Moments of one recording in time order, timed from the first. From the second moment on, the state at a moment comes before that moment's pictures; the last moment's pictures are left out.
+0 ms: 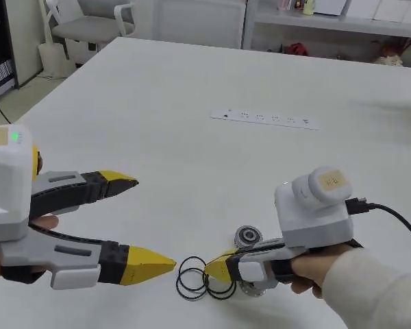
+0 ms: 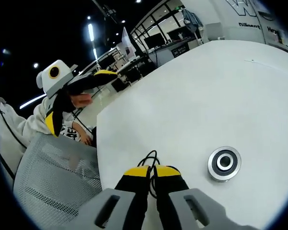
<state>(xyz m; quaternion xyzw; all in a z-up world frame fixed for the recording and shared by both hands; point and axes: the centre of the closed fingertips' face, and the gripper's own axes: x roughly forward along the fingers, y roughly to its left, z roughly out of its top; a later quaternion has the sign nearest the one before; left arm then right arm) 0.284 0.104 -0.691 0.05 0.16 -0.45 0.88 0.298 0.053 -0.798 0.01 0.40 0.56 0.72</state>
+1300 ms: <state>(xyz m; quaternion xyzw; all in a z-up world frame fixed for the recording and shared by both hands) 0.279 0.102 -0.696 0.04 0.17 -0.45 0.88 0.338 0.037 -0.740 -0.04 0.29 0.55 0.78</state>
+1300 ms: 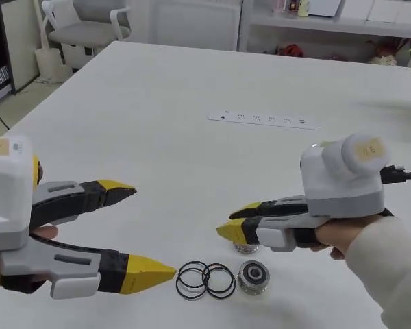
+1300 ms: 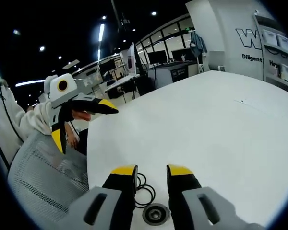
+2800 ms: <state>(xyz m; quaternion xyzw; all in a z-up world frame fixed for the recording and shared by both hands) 0.279 0.110 -0.690 0.02 0.16 -0.44 0.88 0.324 -0.024 -0.662 -0.03 0.15 0.54 0.82</state>
